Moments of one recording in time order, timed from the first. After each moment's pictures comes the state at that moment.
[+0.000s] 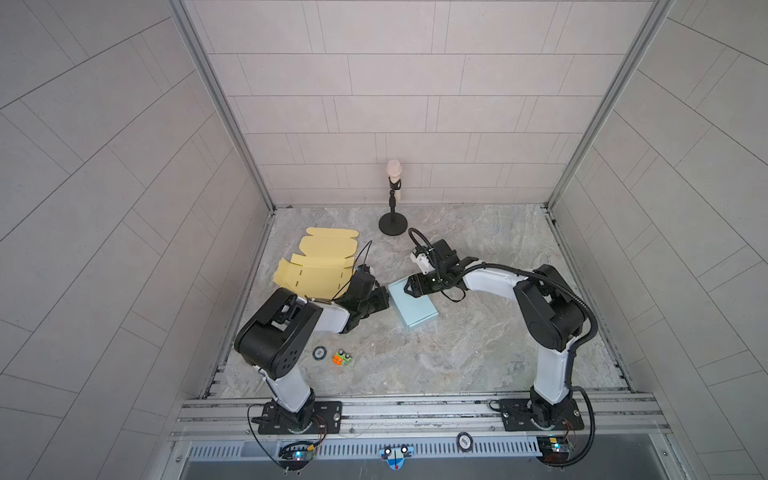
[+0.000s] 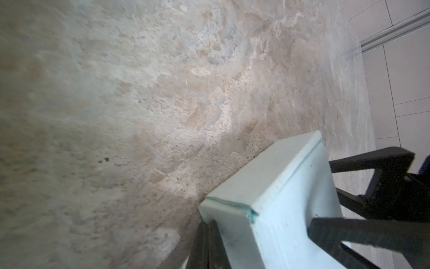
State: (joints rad) left arm -0.50 1.69 0.57 0.39 0.16 -0.73; right arm 0.55 1.93 1.22 -0.27 -0.35 0.30
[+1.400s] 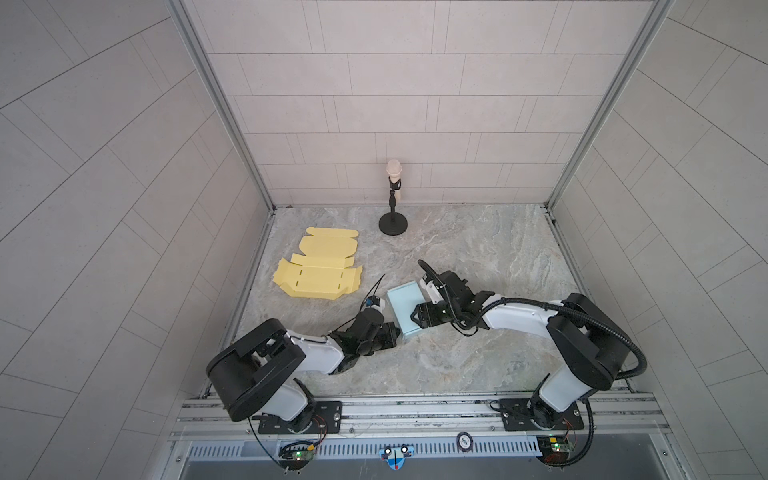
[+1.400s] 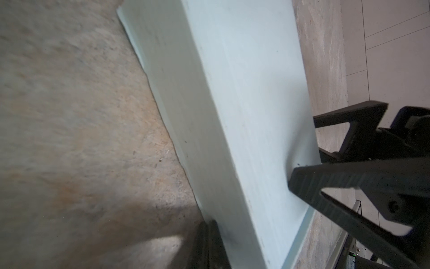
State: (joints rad) left arm -0.80 1.47 0.30 0.47 0.11 -0.92; right arm 0.70 1.63 0.79 -0.08 -0.24 0.49
